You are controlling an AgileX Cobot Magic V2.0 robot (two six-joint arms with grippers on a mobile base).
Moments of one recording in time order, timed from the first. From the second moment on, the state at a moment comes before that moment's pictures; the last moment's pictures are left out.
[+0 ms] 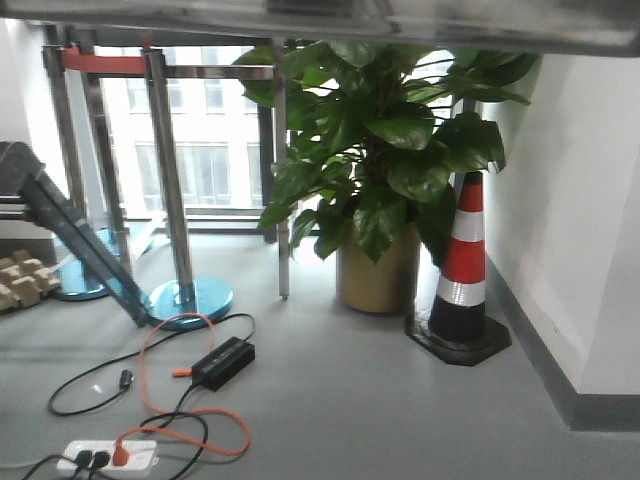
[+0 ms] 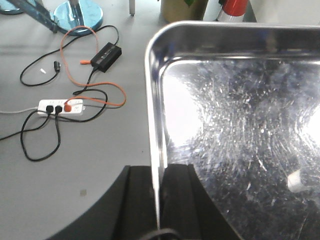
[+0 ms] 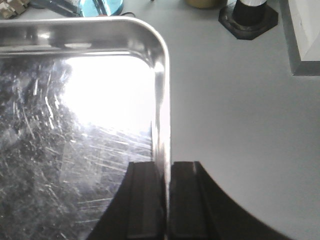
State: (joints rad) left arm -1.23 1.19 -1.09 0.90 1.19 -1.40; right arm 1.03 1.08 -0.98 -0.69 1.07 1.27
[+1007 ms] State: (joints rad) left arm -1.23 1.18 -1.09 0.90 1.21 -1.40; right arm 1.03 1.08 -0.98 -0.69 1.03 1.27
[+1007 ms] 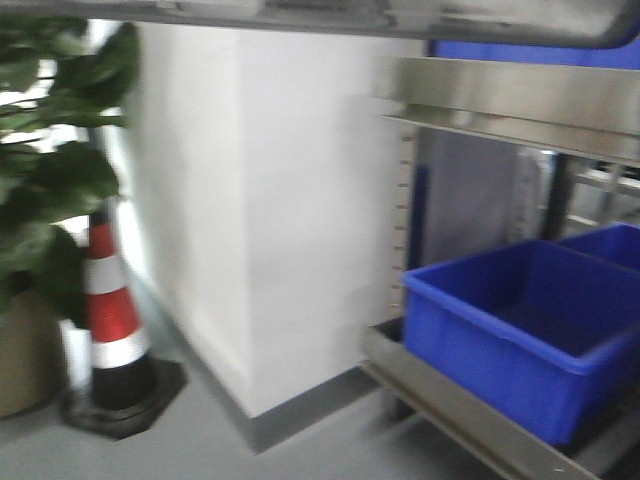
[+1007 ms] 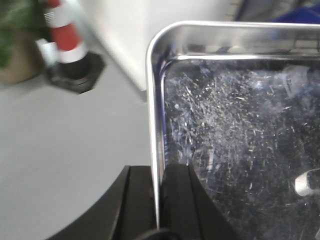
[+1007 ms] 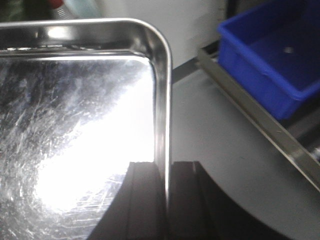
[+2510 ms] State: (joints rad) left arm -1.23 1.18 -1.09 0.90 1.21 -1.40; right arm 1.03 1.08 -0.98 -0.69 1.03 1.27
